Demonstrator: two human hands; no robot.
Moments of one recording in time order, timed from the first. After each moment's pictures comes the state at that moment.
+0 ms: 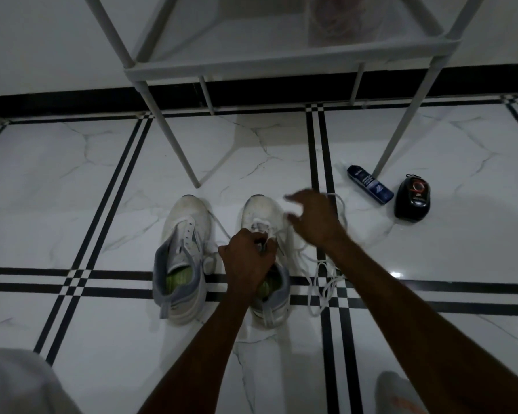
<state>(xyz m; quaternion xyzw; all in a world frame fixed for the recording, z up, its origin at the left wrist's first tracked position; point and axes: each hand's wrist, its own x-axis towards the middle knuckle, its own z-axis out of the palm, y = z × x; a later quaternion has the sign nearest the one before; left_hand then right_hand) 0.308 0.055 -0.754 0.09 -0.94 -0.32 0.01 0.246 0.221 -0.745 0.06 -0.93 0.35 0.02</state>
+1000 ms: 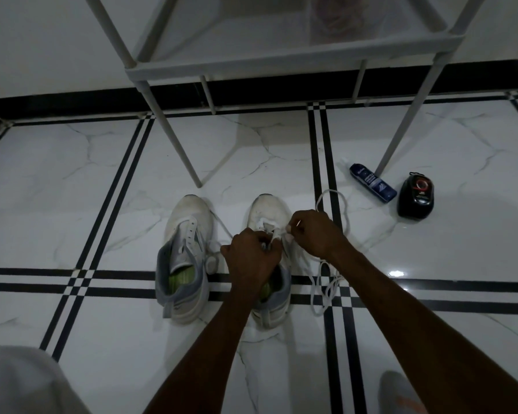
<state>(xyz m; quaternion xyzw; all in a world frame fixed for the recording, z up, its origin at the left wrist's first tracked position) 0.309 0.061 -0.742 0.10 -0.95 -0.29 0.01 0.262 0.221 -0.747 0.04 -0.93 0.35 -0.13</state>
